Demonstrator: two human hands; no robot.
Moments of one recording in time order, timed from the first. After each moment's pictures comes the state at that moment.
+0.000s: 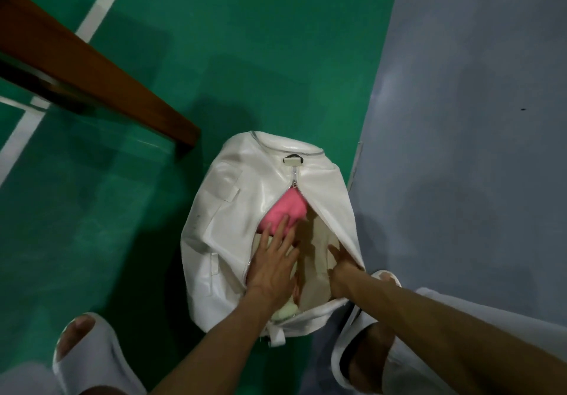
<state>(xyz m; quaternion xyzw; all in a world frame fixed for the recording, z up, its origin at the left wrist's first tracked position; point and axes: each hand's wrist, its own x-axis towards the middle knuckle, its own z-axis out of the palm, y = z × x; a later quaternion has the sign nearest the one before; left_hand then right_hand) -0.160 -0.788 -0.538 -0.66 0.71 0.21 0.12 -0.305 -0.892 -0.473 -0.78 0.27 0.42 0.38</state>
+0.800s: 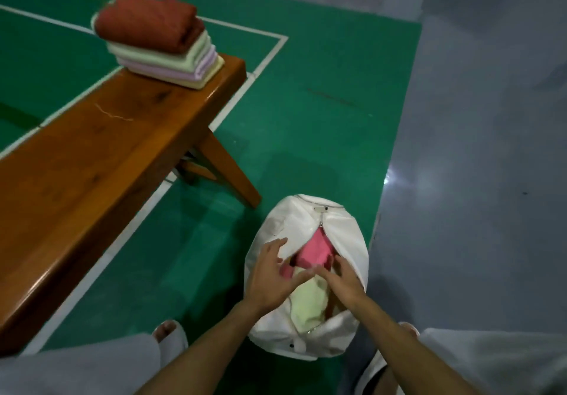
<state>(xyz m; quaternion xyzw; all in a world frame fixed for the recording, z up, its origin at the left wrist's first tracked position) -0.096 -0.733 -0.340 -0.77 0.37 0.35 -0.39 -0.261 -0.843 -0.367 -0.56 0.59 -0.02 0.58</state>
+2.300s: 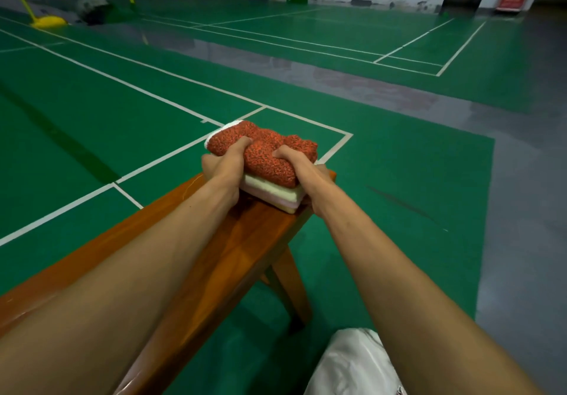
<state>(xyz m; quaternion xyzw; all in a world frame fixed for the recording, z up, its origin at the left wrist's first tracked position) 0.277 -0.885 -0.103 -0.67 -0.03 0.15 -0.72 0.165 -0.979 -0.102 -0.59 0.45 -0.18 0.64</state>
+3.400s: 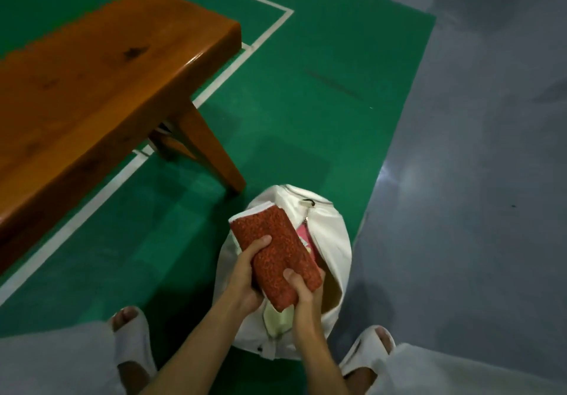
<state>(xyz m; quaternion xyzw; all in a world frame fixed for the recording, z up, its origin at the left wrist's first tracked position) -0.107 -0.763 -0.318 -0.47 -0.17 0.59 -0.63 -0.219 -0.782 -0.339 -0.35 0.57 -0.30 0.68</state>
